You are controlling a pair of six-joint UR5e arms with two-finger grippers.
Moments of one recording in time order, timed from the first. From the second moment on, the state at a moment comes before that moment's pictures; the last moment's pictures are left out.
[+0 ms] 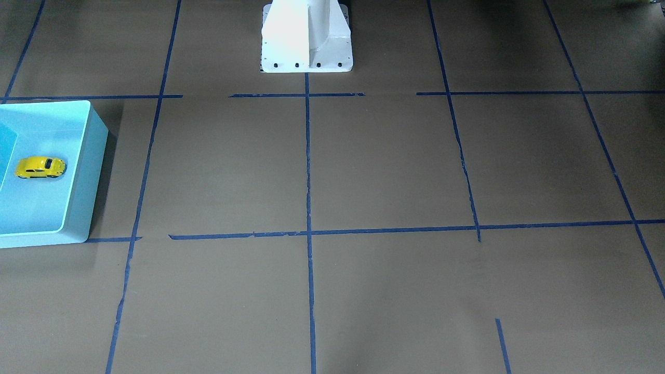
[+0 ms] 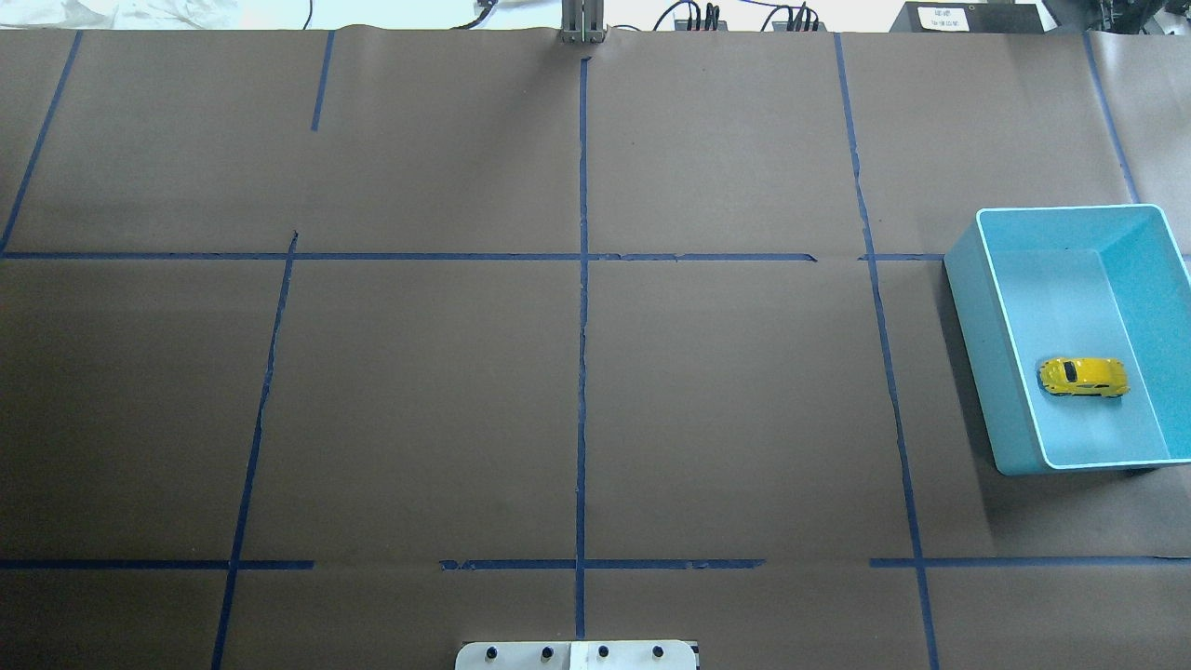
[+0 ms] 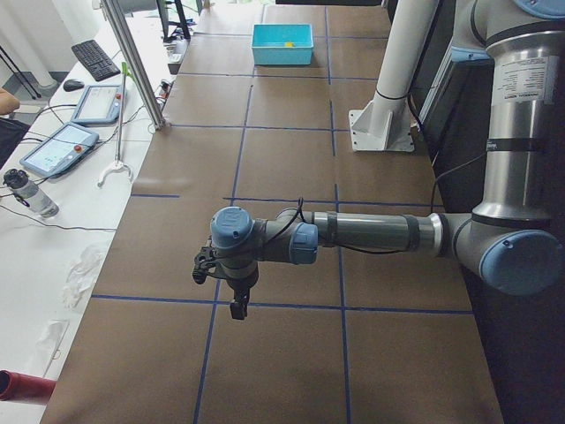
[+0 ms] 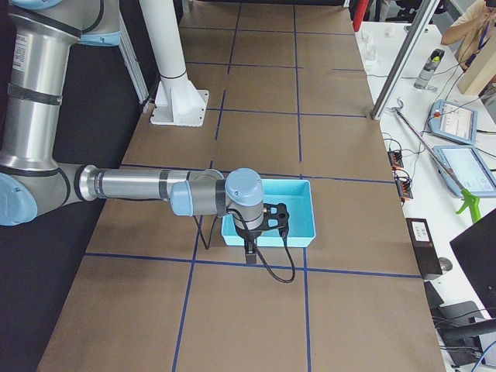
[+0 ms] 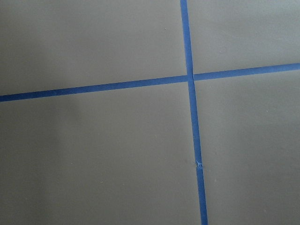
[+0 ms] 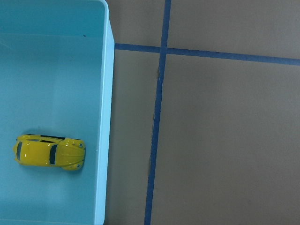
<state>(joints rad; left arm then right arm) -1.54 -1.54 -1.62 -1.60 -2.29 0.06 1.57 -1.82 1.84 -1.50 2.33 -0.01</state>
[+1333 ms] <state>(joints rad) -1.54 -1.54 -1.62 -1.60 -2.29 0.06 1.59 -1.85 1.84 -1.50 2.33 -0.01</state>
